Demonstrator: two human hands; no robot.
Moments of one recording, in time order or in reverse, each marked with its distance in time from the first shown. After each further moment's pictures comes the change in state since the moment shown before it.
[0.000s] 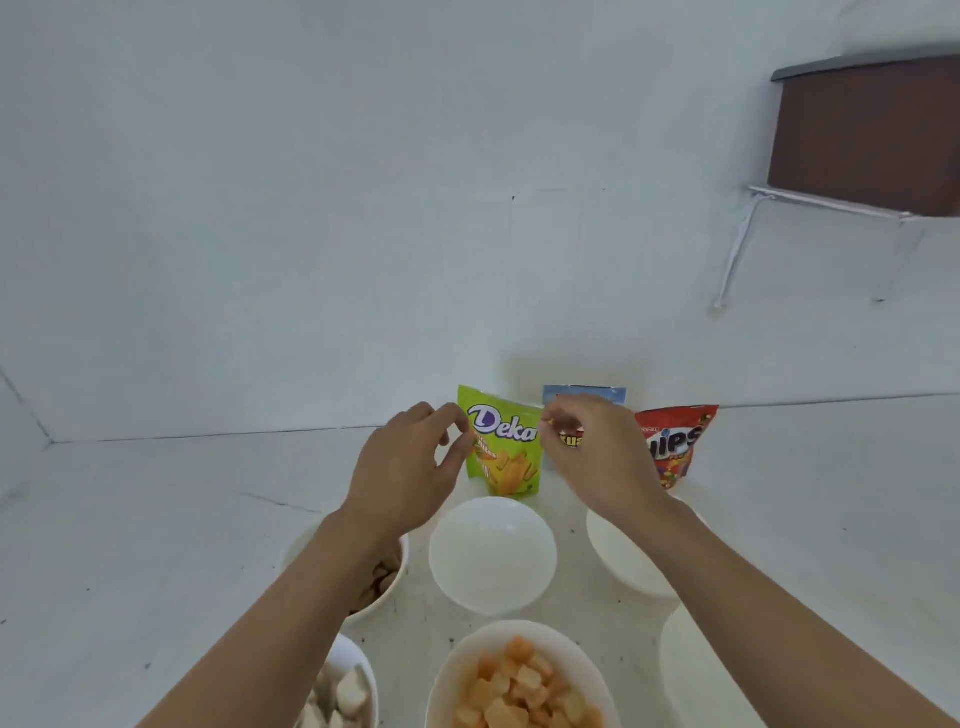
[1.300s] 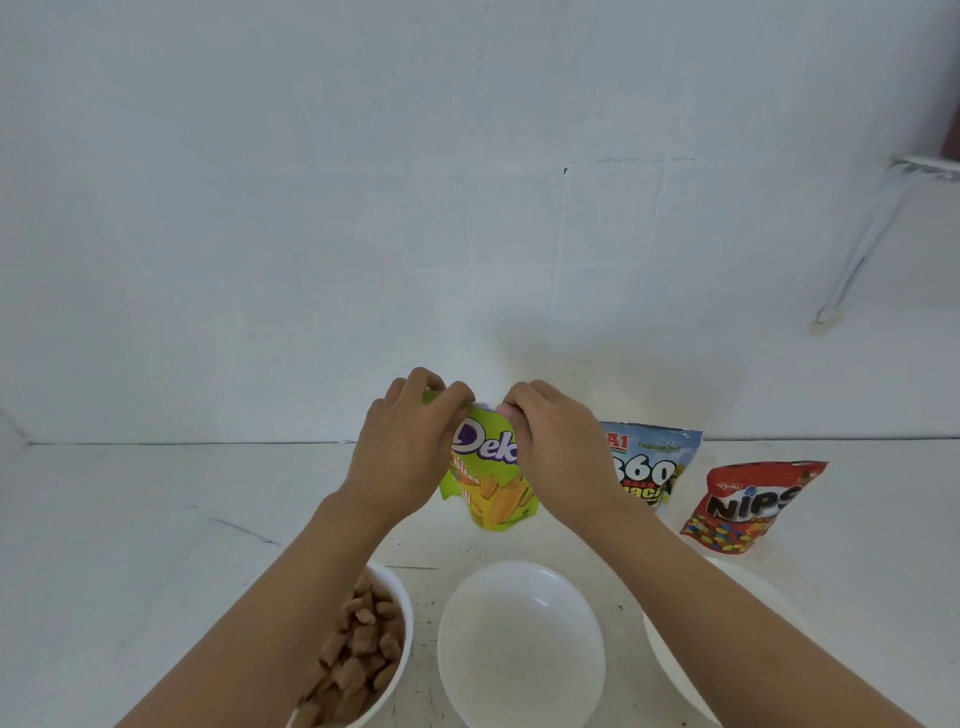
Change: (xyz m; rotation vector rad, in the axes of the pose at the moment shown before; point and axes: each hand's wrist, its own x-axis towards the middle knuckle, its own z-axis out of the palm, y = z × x) left_hand 0.103 -0.073 0.046 0.169 -0.001 0.025; right_hand 0.110 0.009 0.099 -0.158 -0.049 -0.194
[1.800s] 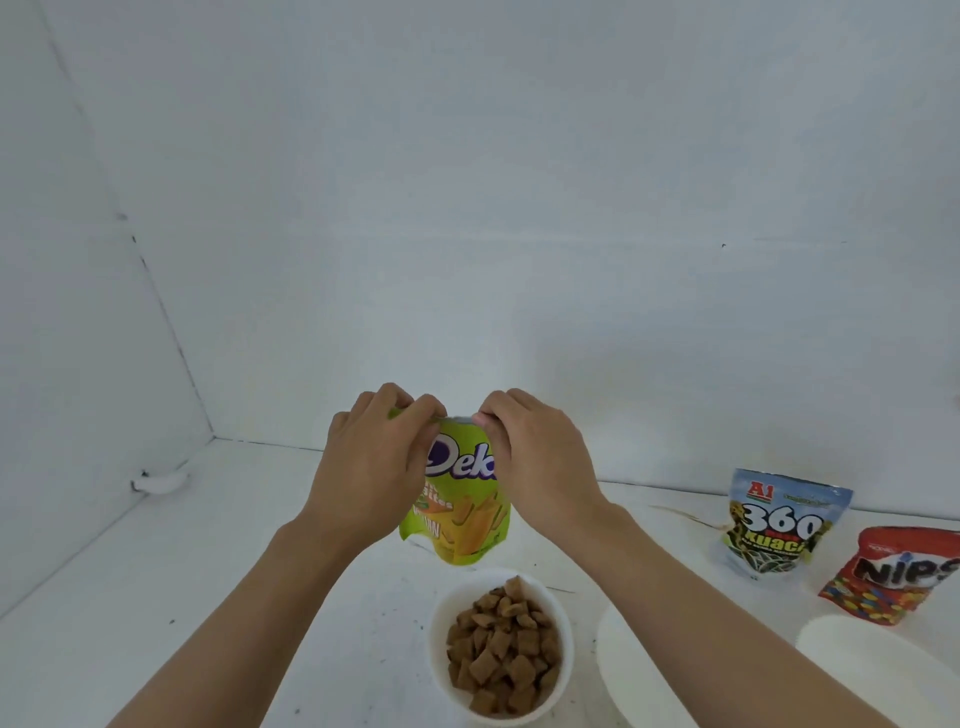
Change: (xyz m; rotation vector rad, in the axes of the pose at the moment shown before) left_hand -0.099 -0.122 -0.148 0.075 0.188 -0.123; right_hand 0.017 -0.196 0.032 0.125 0.018 -0.228
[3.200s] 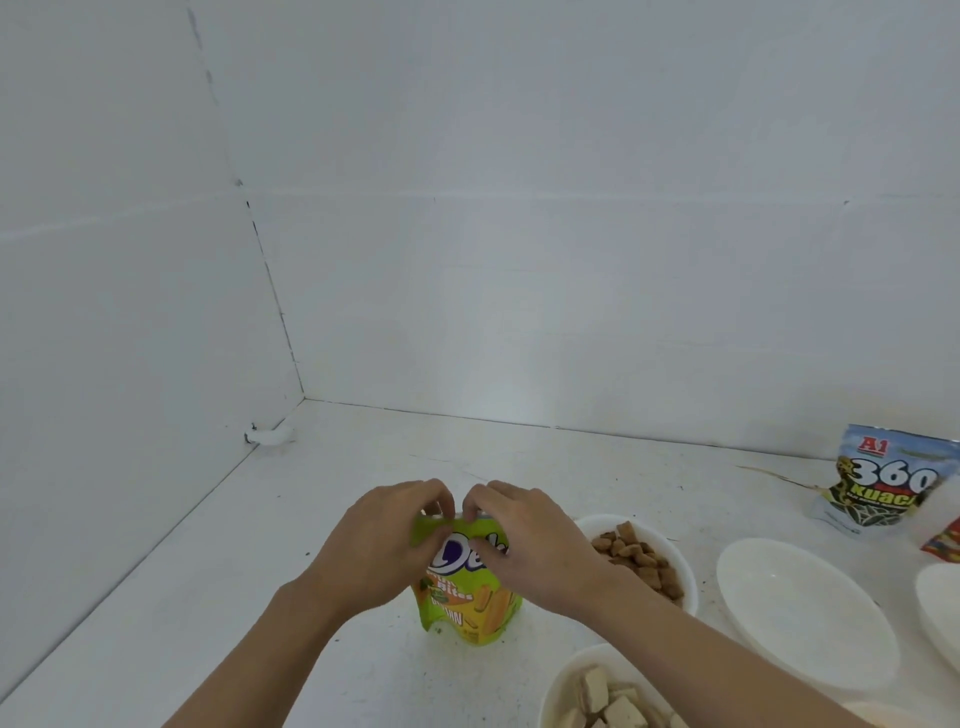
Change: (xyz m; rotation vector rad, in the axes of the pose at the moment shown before) left_hand -0.132 -0.122 -0.041 -0.204 -0.430 -0.119; right_hand -0.078 -0.111 0.111 0.142 -0.431 -0.123
